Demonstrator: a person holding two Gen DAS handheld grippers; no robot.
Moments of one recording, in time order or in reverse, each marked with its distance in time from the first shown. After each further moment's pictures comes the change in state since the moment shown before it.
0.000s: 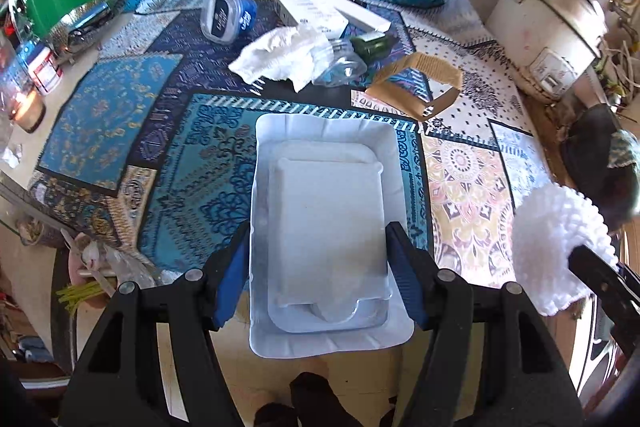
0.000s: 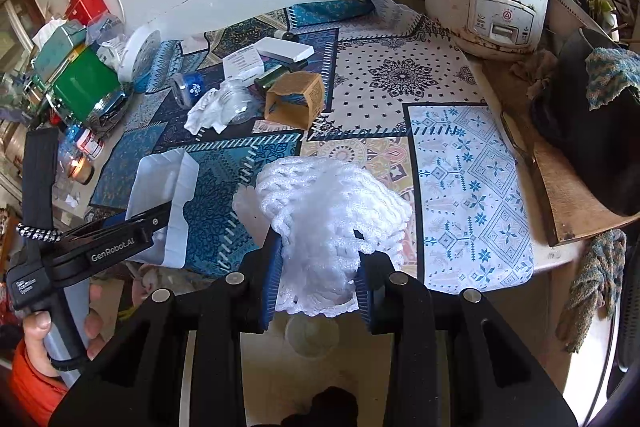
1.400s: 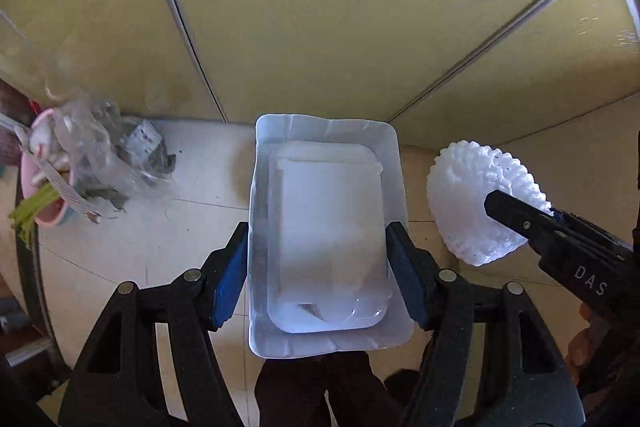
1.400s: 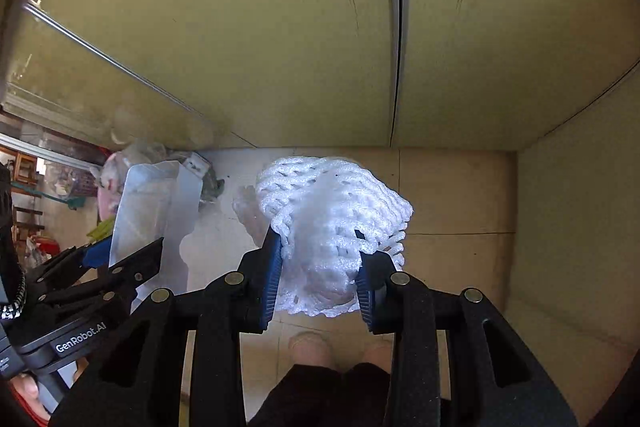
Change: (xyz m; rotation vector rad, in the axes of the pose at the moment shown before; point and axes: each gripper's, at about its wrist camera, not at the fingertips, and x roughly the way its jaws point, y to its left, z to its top) left arm 0.238 0.135 -0.303 -0.027 0.343 -0.046; right arm 0.286 0.023 -0.286 0.080 0.386 -0.008
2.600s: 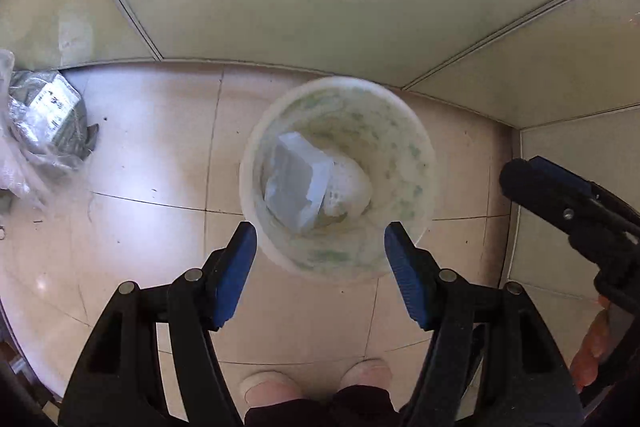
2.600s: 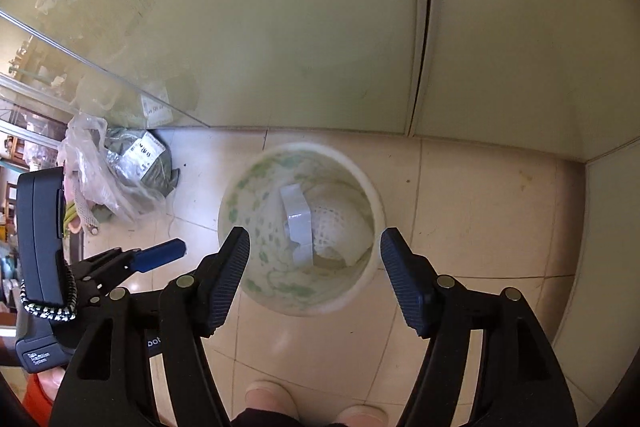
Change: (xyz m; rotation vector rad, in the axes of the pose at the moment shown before) left arm 0.240 0.024 -0.005 0.007 0.103 -0.045; right arm 0.177 -0.048 0.012 -0.076 0.014 0.040
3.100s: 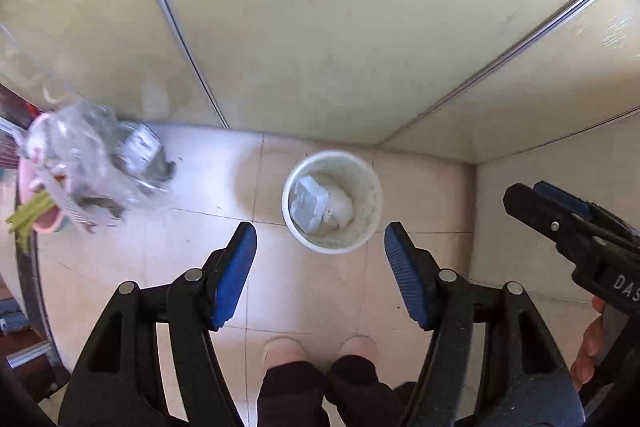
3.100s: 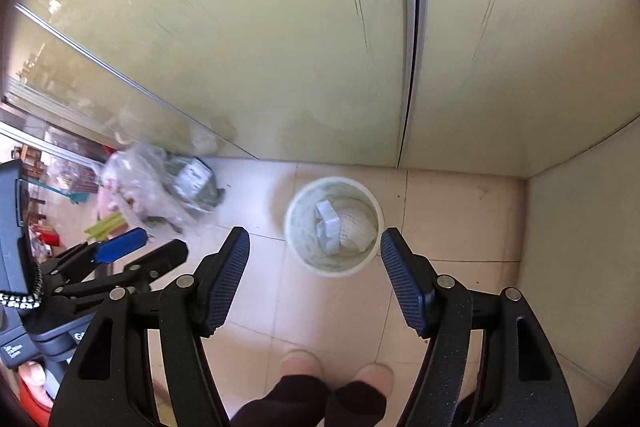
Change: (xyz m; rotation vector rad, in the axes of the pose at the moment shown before) left arm -0.256 -0.040 -0.002 -0.006 -0.136 0.072; right arm -0.203 0.057 0.017 0.014 -0.059 -0.008
